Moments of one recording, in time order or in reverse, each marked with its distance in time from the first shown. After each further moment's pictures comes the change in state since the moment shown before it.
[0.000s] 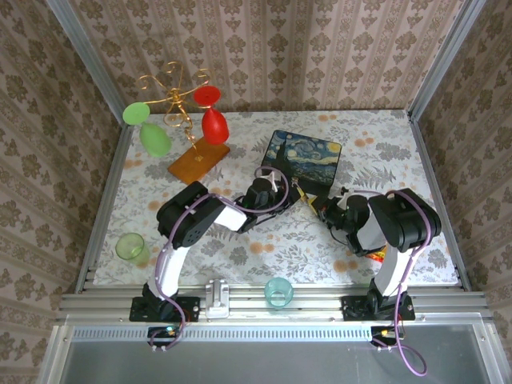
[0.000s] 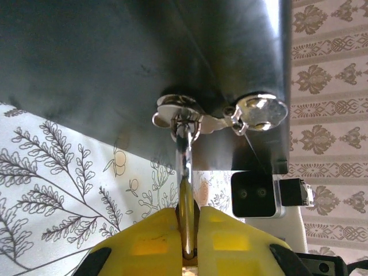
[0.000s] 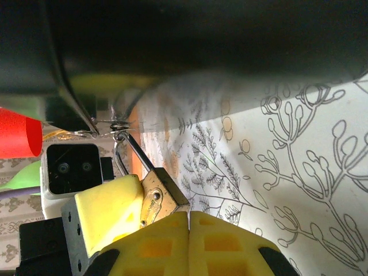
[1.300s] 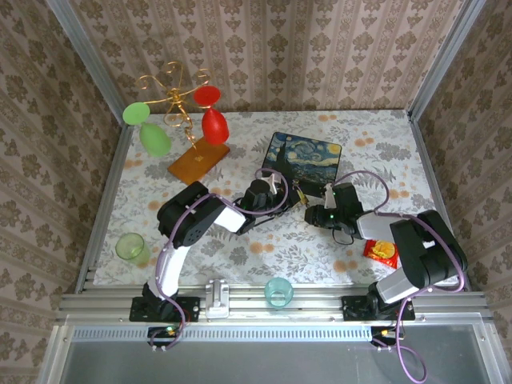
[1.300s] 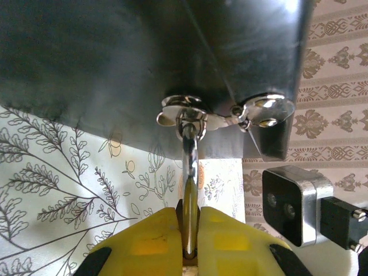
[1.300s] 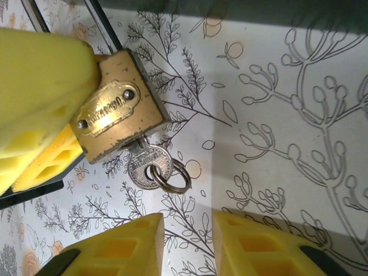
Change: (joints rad) left arm 0.007 0.009 -0.024 0.051 0.061 0.000; right arm 0.099 -0.314 0.223 -1.054 0.091 -0.793
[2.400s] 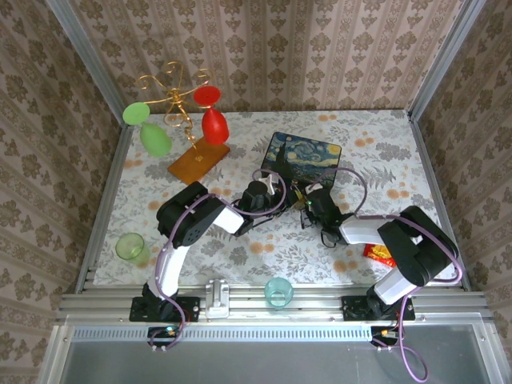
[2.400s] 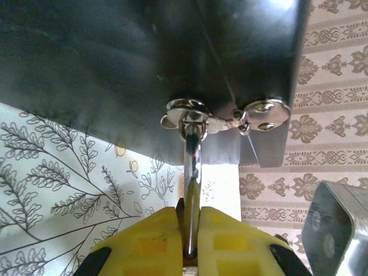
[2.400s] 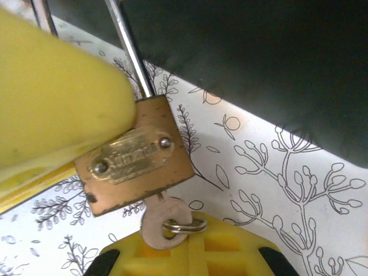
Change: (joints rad) left arm 0.005 -0.003 -0.032 0.048 -0.006 -0.021; right arm 0.208 0.035 0.021 0.081 0.506 -0.188
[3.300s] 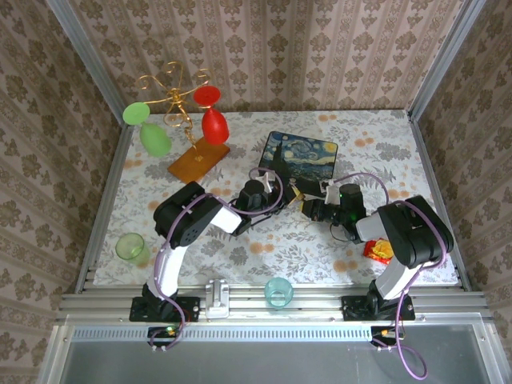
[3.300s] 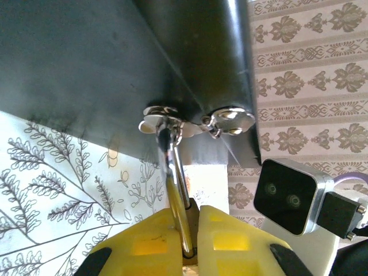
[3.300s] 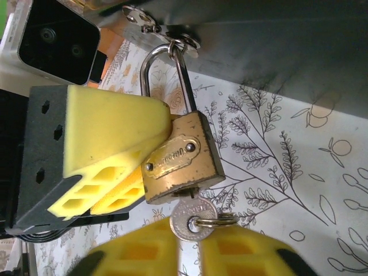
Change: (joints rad) left arm 0.014 -0.023 -0.020 0.026 -0.014 -0.035; right arm -0.282 0.123 -0.110 0.489 -0.748 0.281
